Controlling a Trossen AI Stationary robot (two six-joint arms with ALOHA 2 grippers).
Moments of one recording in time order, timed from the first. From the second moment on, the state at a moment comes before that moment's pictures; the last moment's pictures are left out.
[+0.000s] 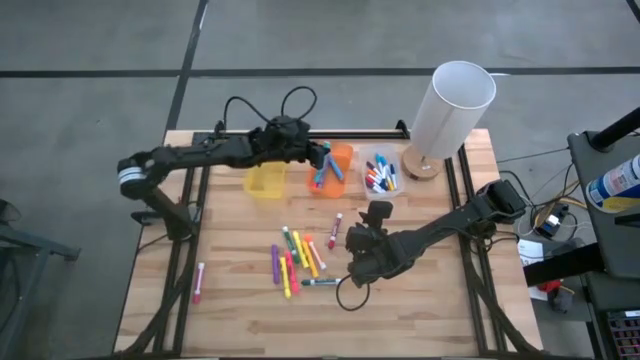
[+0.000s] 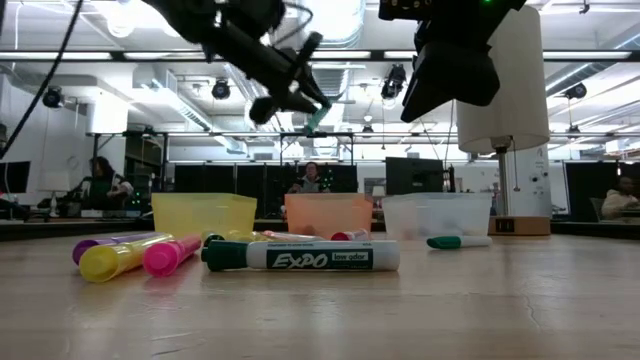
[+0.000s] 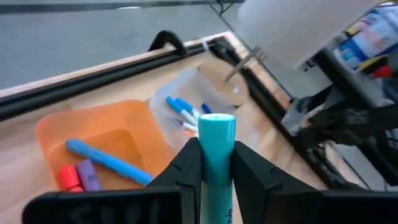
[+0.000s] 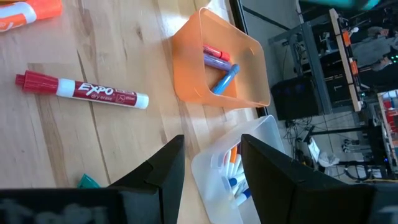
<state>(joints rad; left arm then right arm) 0.41 1.54 1.17 -0.04 0.02 -0.63 0.41 1.82 1.38 -1.06 0.94 0.49</state>
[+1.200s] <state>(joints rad) 0.49 2.02 1.41 -0.11 0.07 -0.63 0.41 1.82 1.38 -1.06 0.94 0.49</state>
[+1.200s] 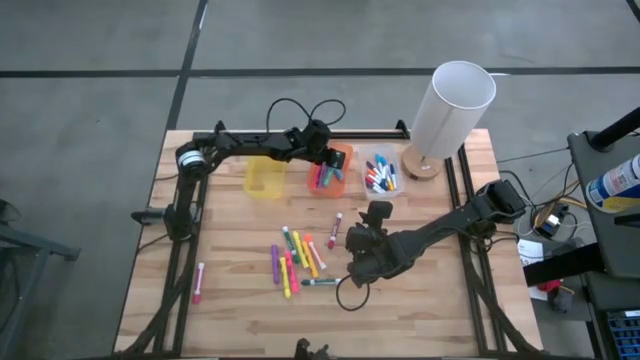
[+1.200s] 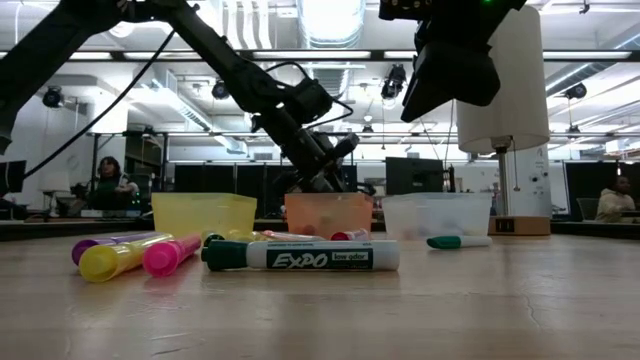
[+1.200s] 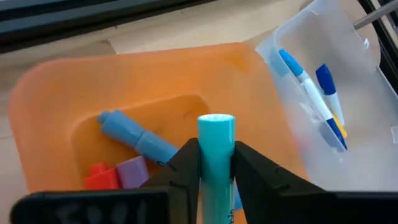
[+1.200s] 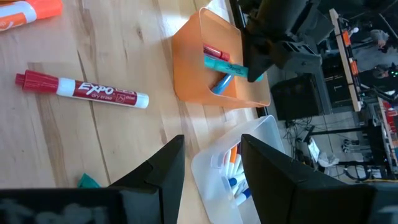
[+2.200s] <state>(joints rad) 0.47 1.79 1.43 -0.44 0.11 -0.63 0.41 1.82 1.38 -1.06 0.93 0.49</state>
